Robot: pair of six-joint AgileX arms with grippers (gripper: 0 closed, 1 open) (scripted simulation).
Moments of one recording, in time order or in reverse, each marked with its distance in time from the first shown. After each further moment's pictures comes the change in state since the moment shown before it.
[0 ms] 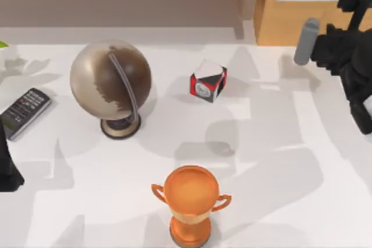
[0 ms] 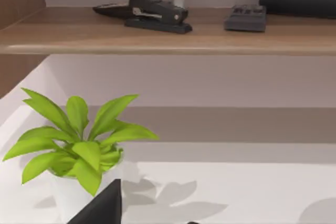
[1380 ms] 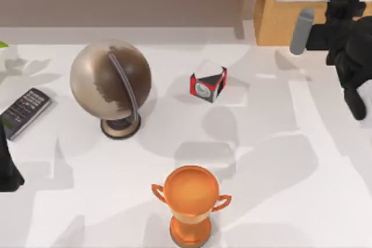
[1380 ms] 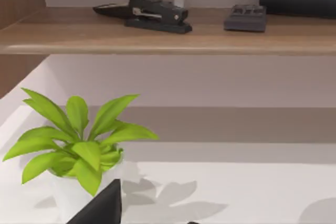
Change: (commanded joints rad) left arm 0.000 0.000 0.000 0.000 0.000 0.000; right arm -0.007 0.053 0.118 -0.061 -0.010 -0.002
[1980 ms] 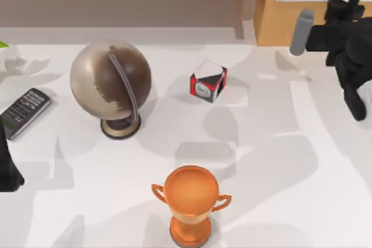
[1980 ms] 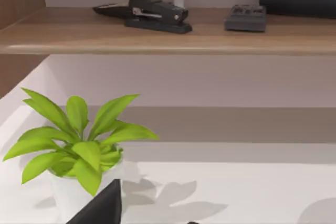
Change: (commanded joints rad) left arm 0.000 0.000 0.000 0.000 0.000 0.000; right arm 0.004 -0.001 -0.005 -0.001 0.001 0.003
